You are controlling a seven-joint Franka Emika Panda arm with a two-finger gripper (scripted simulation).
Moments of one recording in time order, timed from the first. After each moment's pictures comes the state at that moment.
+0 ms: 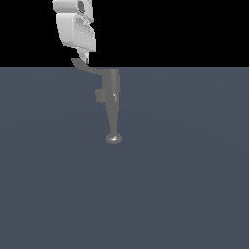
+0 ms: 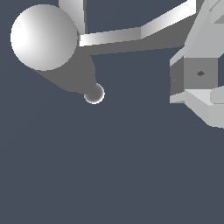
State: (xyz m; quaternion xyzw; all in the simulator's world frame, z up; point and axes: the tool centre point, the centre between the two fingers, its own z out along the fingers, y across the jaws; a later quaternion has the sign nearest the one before) arm 0.090 0.140 0.302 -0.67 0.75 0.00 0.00
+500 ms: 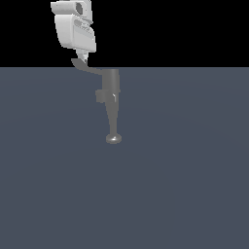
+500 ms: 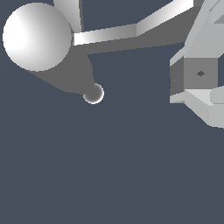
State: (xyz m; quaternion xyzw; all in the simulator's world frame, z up) arm 0.091 0.143 0.299 -0.66 0.75 0.00 0.00
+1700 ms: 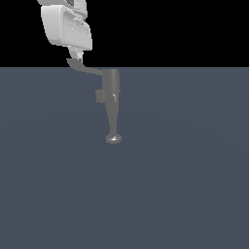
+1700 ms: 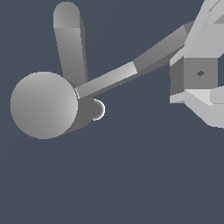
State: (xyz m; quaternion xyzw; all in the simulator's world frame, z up) arm 0.038 0.146 0.301 -0.66 0.75 0.00 0.00
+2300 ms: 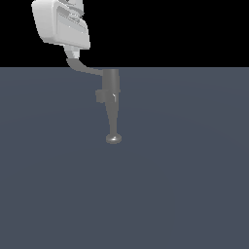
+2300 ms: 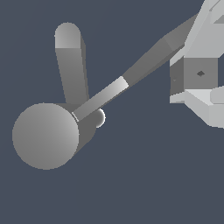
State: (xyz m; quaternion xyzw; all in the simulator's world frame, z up) arm 0.014 0.149 0.302 -0.66 0.75 0.00 0.00
